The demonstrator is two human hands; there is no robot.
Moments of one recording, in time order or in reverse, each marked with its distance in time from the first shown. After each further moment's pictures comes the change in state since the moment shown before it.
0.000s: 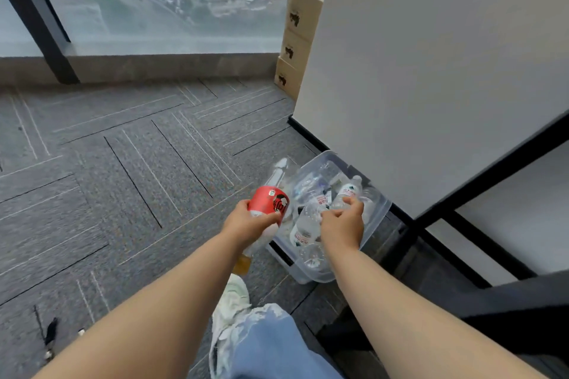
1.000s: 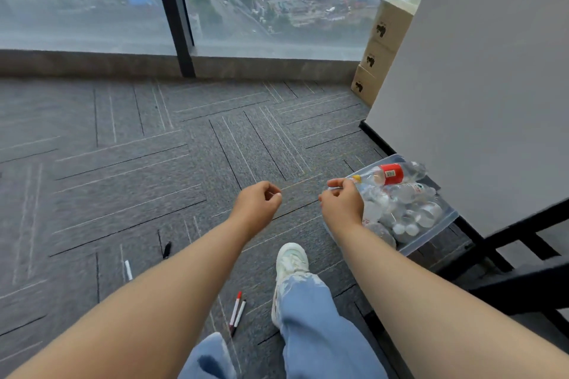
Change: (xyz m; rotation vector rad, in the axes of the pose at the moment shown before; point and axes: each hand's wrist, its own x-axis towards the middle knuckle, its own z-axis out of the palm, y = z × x) left_hand -0.123 -0.059 -0.103 0.185 0.336 0.178; right_hand -0.128 -0.025 0.052 -0.077 -0.347 -0.271
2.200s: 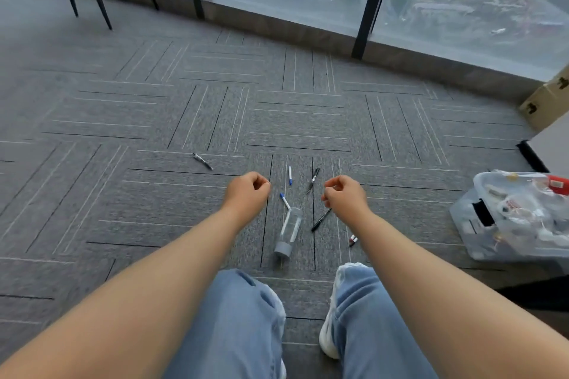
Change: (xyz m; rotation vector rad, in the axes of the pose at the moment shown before) left_hand -0.366 -0.234 -0.184 -0.152 0.455 -0.361; right_hand -0.352 0.016 0.156 -0.256 -0.651 -0.235
